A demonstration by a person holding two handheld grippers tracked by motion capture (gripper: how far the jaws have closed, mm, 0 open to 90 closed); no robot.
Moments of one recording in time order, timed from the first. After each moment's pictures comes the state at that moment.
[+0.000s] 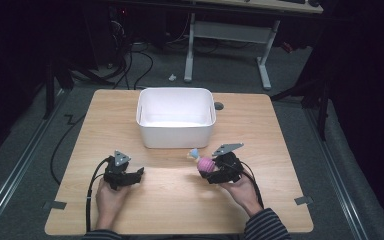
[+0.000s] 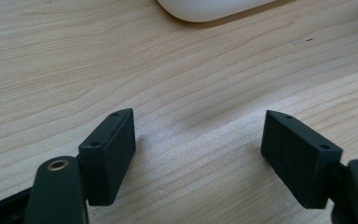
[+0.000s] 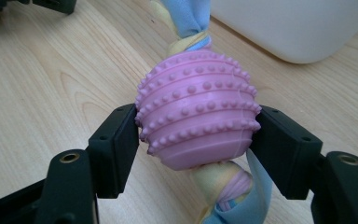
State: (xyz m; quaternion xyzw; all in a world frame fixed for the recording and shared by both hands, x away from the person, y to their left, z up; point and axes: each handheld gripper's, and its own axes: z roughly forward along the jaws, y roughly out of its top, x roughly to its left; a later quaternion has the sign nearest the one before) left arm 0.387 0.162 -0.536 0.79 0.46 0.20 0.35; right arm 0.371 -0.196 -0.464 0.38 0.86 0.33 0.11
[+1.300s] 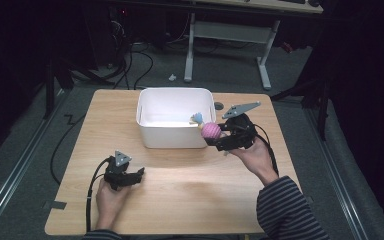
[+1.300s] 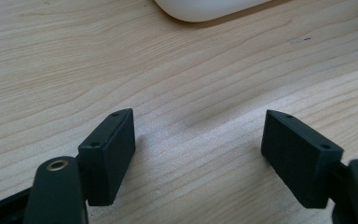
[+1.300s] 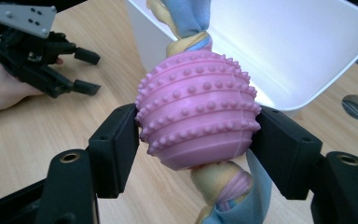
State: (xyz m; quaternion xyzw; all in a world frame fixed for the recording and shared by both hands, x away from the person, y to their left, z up) left arm 0.386 0.161 -0.536 0.79 0.46 0.20 0.35; right arm 0.407 -0.205 -0.345 0.33 0.86 0.37 0.14
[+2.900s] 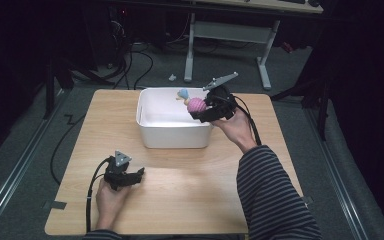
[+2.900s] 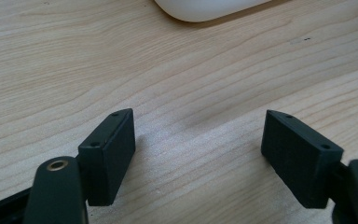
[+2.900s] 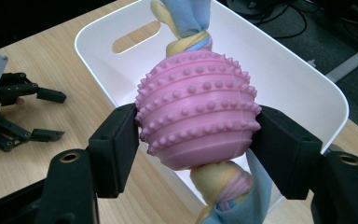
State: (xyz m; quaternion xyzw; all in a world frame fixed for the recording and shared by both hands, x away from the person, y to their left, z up) left arm 0.386 0.161 -0.536 0.79 0.46 0.20 0.35; right arm 0.482 -0.166 -0.327 0.32 0.86 0.36 0.15
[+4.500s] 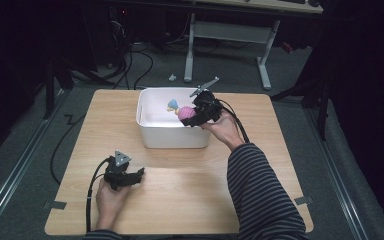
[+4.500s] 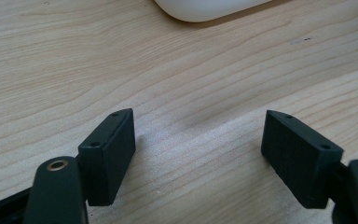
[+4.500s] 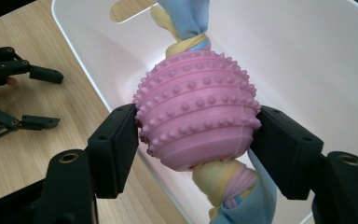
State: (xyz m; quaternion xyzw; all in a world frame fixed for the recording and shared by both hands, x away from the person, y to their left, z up) left arm 0.386 0.161 -0.536 0.79 0.46 0.20 0.35; right arm 0.511 -0.142 -0.370 0.31 0.89 0.32 0.10
